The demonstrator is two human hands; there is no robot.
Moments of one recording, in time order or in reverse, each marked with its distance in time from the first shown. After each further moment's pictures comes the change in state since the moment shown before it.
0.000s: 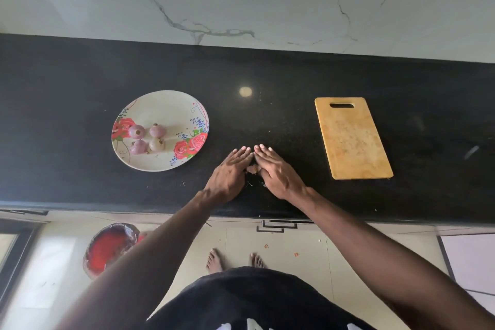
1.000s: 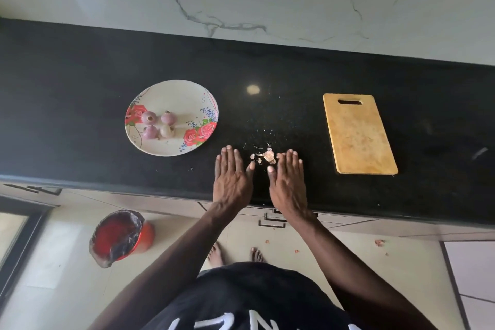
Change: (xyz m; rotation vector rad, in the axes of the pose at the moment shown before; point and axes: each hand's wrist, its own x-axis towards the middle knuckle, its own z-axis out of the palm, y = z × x) left_hand -0.041 0.041 0.022 0.204 0.066 -0.476; right_hand -0.046 -0.033 0.034 -0.135 0.210 0.393
